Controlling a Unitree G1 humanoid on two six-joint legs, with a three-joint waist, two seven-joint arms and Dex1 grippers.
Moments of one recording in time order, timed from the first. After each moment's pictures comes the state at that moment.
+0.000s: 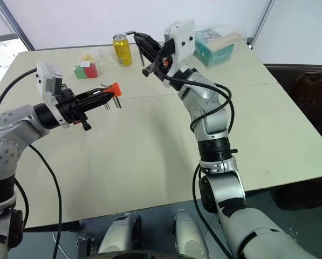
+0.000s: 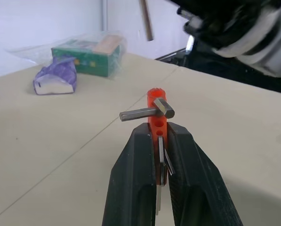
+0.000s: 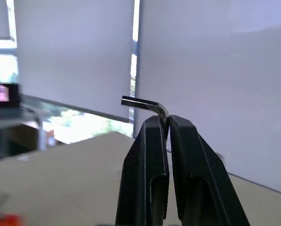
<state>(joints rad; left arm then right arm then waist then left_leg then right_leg) -0.49 0.72 0.21 -0.33 -0.81 0.75 -0.67 -0.90 -0.06 -0.06 0.01 0.44 0.40 0.54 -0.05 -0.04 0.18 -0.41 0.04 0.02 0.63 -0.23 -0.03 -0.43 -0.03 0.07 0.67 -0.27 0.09</state>
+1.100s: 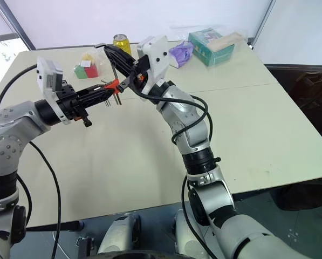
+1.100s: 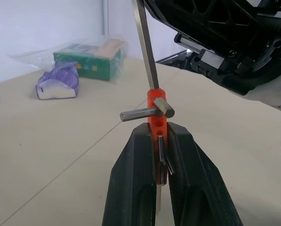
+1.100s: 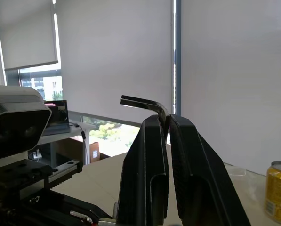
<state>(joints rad) -0.53 0.71 0.21 -0.32 -0.80 0.76 -0.68 -0.86 0.04 0.09 0.08 0.34 0.21 0.51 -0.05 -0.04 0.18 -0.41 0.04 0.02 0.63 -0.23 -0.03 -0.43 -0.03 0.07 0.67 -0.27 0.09</state>
